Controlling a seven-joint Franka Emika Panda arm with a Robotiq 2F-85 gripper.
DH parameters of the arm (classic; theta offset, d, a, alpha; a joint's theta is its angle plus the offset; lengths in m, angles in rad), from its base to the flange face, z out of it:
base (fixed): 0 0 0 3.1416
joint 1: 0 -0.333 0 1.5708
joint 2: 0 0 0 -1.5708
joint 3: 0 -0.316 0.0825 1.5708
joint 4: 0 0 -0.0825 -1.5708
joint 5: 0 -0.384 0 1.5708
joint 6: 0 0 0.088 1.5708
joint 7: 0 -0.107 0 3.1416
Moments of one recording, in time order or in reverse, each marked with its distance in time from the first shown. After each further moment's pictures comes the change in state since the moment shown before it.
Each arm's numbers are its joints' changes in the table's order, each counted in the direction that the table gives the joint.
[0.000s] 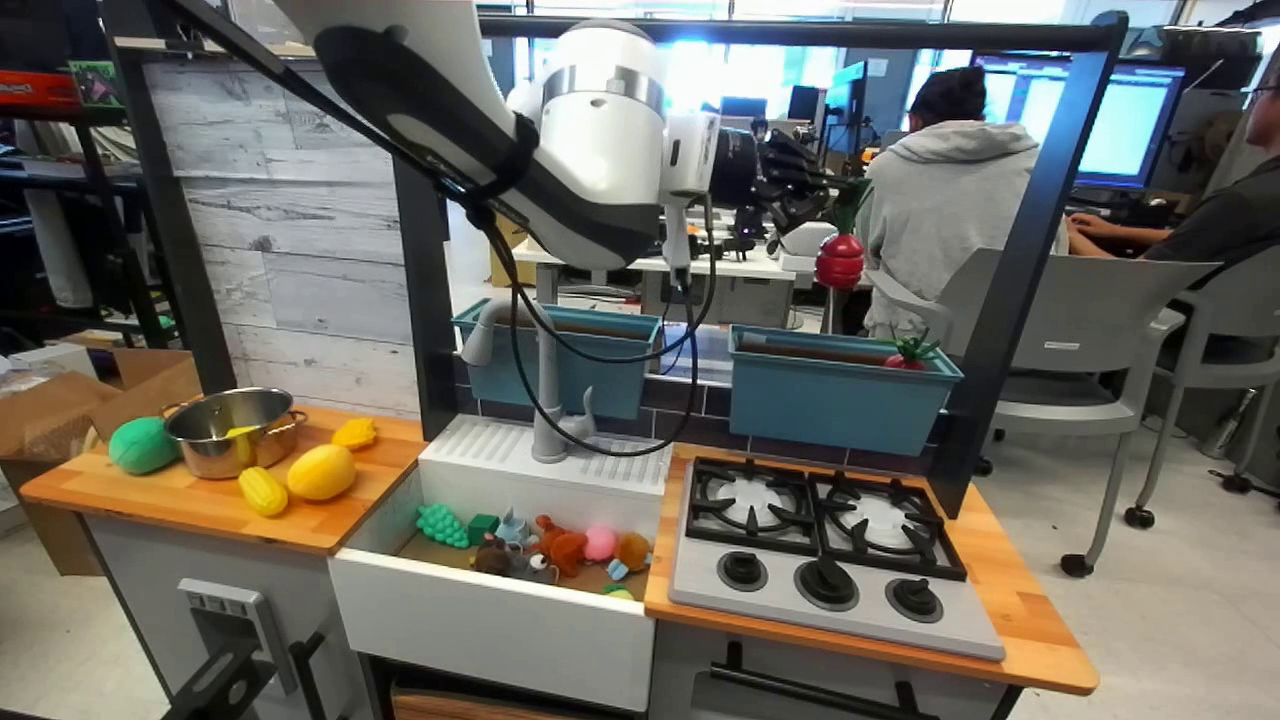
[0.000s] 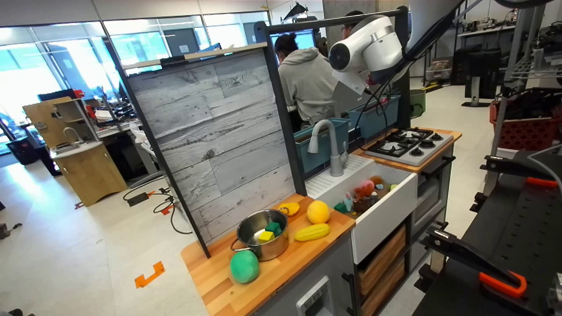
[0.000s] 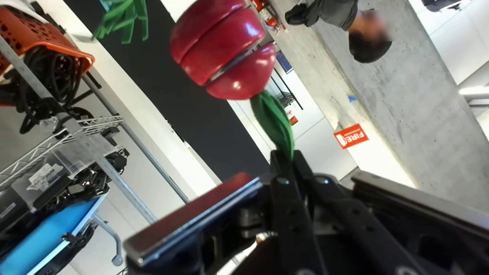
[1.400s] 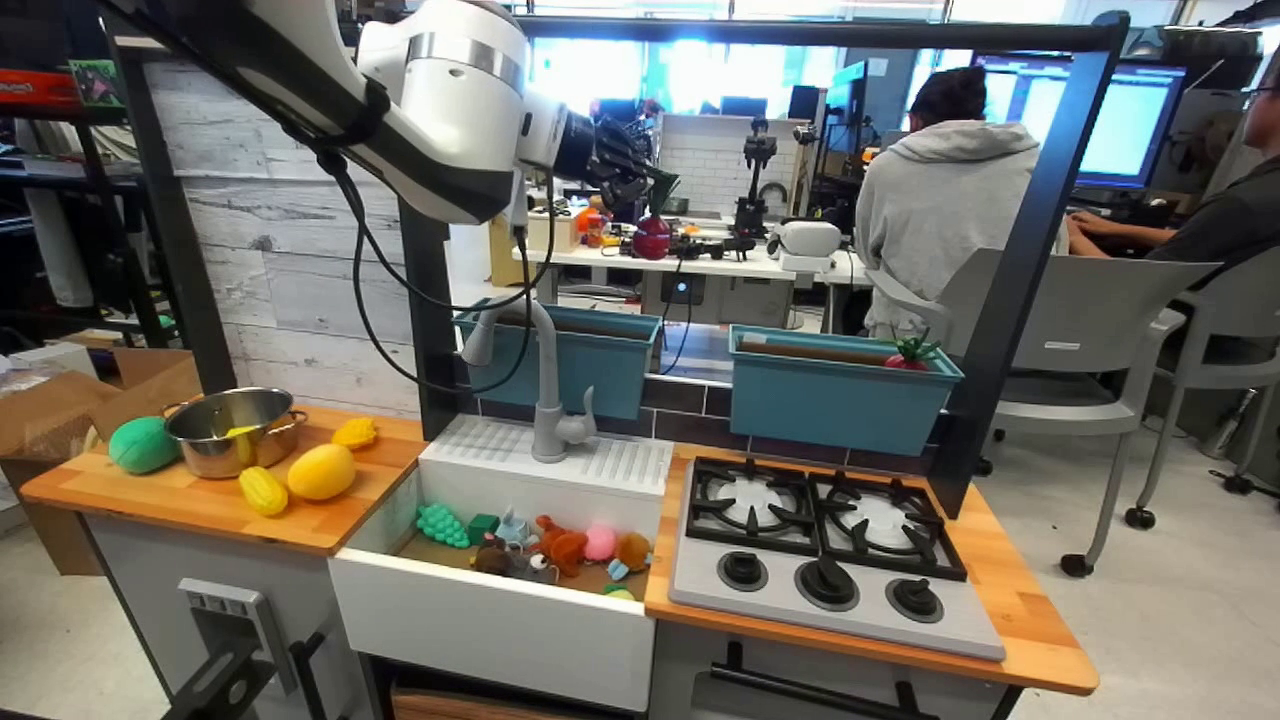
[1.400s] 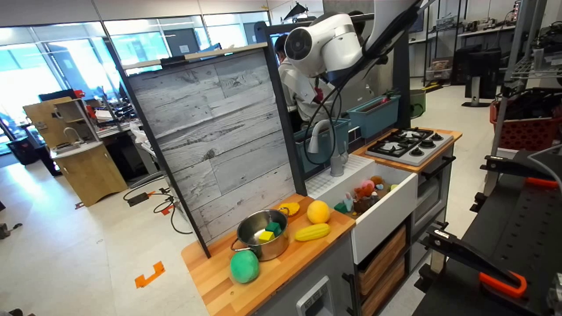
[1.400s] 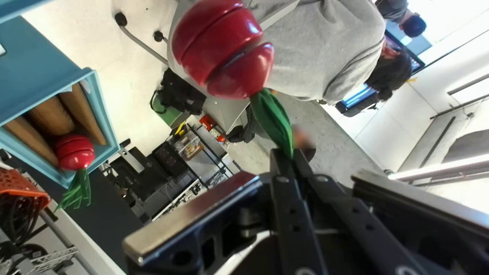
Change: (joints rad) arm -0.148 -0.064 -0.122 0.046 -0.051 -0.200 0.016
